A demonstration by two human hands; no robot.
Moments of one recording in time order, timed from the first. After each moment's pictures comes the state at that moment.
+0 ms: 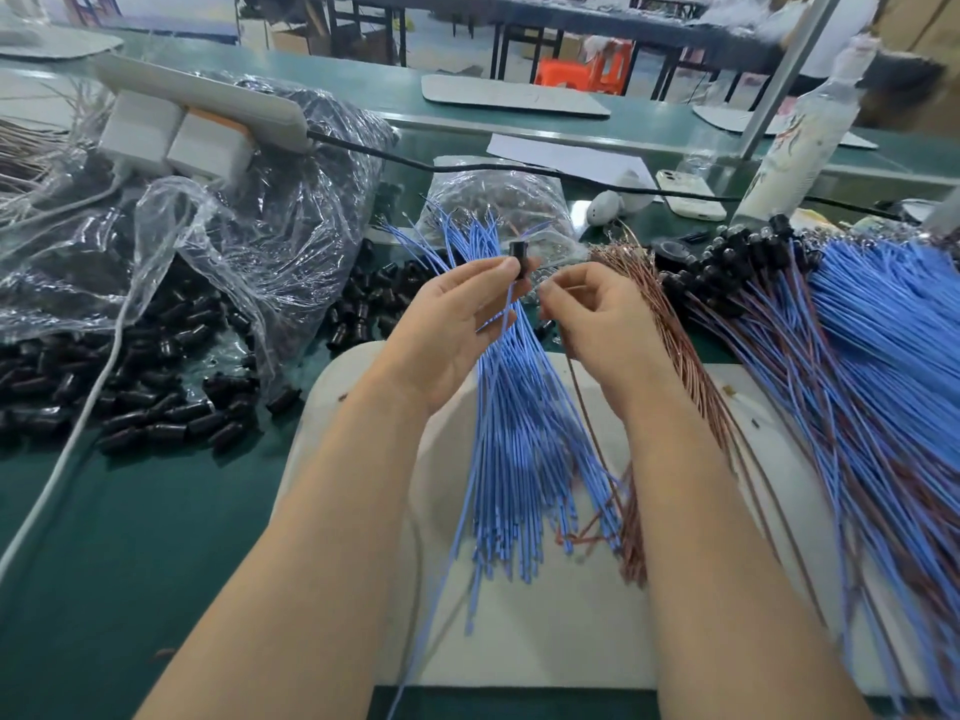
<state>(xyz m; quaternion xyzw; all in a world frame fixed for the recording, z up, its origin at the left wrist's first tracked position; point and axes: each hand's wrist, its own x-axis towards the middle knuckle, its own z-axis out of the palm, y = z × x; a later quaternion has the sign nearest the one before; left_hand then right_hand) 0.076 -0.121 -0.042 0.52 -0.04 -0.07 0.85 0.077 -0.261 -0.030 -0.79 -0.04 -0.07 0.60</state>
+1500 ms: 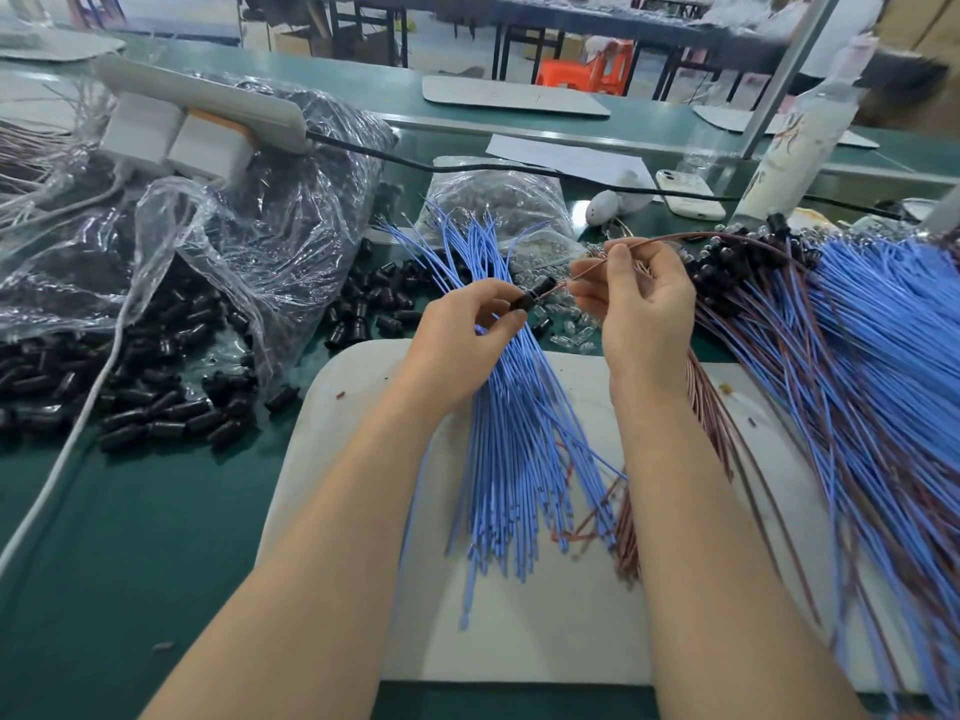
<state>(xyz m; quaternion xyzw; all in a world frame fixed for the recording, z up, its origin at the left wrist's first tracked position) 0.073 -0.128 -0.053 0.85 -0.08 0.10 0.51 0.081 -0.267 -0.034 -0.67 0.01 -0.25 0.70</state>
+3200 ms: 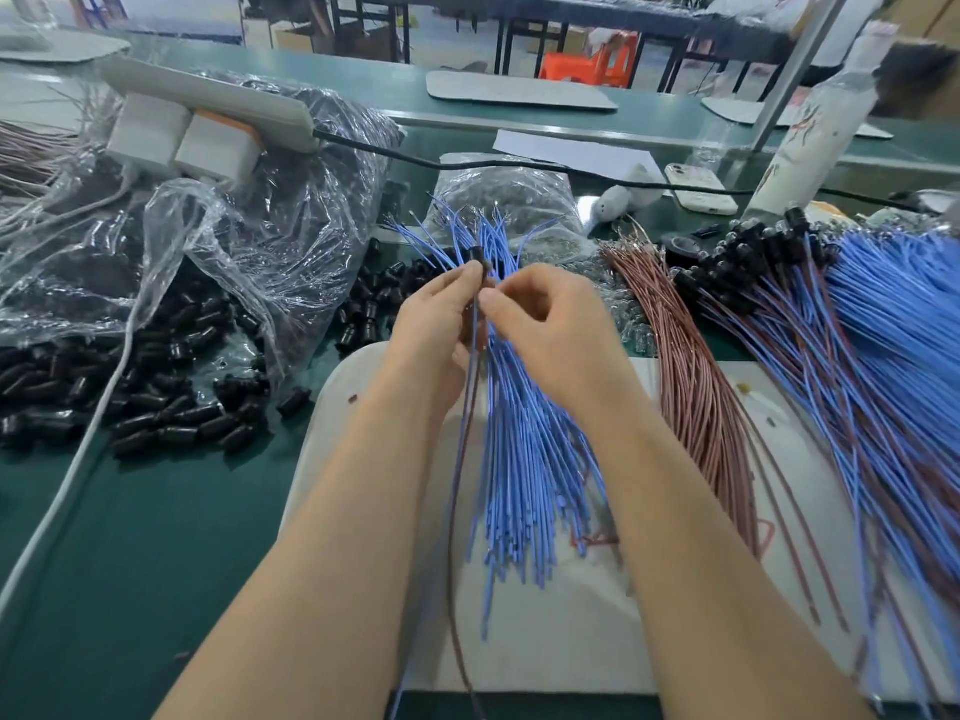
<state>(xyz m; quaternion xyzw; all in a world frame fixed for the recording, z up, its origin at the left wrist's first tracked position) 0.074 -0.125 -0.039 0.50 0.10 0.00 0.86 0.052 -0.223 -0.017 -0.84 -0.12 -0.07 0.53</state>
